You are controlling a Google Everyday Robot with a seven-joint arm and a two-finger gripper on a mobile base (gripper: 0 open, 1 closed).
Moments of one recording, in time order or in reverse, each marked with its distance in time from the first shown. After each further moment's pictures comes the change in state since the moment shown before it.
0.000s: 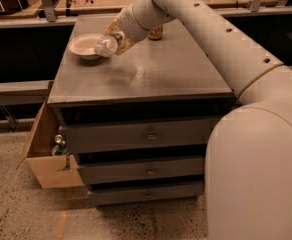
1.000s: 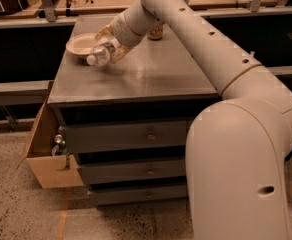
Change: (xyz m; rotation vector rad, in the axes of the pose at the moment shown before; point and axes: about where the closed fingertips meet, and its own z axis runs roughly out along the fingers) arm -0.009 0.011 0.035 -0.069 -0.064 0.000
